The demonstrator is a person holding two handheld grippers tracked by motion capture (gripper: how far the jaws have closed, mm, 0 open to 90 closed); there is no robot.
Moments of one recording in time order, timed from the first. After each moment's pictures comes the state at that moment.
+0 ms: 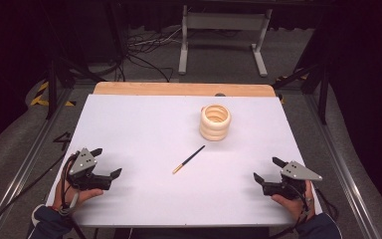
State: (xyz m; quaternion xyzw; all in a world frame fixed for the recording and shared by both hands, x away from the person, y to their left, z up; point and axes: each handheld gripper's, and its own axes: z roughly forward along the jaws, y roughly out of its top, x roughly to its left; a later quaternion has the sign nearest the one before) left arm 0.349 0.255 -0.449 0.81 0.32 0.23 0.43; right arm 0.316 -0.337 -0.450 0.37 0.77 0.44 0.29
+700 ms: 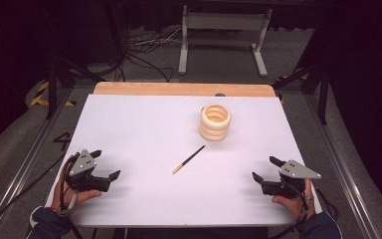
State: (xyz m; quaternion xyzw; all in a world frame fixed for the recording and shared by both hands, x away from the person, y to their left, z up) left arm 0.347 0.259 -0.452 0.81 0.32 0.23 0.42; right arm 0.317 -0.332 -0.443 0.35 0.78 0.43 0.29
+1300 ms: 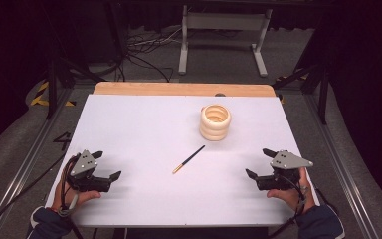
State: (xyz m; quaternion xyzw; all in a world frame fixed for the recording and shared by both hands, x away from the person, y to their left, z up) left arm 0.347 0.257 -0.454 0.82 0.32 0.22 0.42; right arm 0.332 -0.308 -0.411 0.30 0.82 0.41 0.28
